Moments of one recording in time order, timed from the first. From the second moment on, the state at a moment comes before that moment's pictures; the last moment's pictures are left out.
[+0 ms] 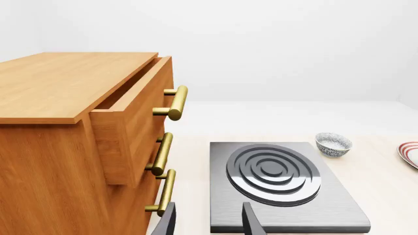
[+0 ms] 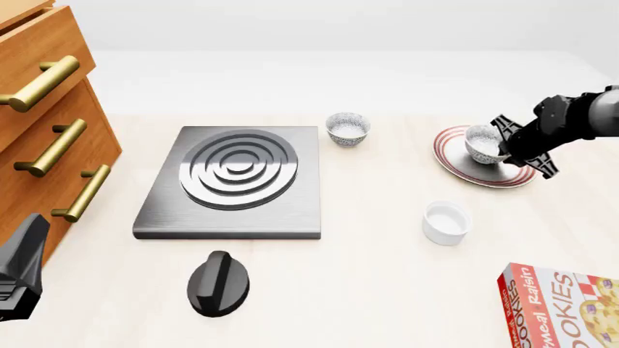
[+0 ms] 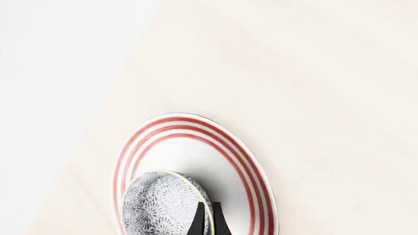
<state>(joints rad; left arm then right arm) 0.00 0.00 0.00 0.00 0.00 -0.21 2.16 -1.46 0.32 0.77</state>
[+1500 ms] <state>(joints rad) 0.00 0.00 0.00 0.00 0.00 -0.21 1.86 -1.23 0.34 0.66</state>
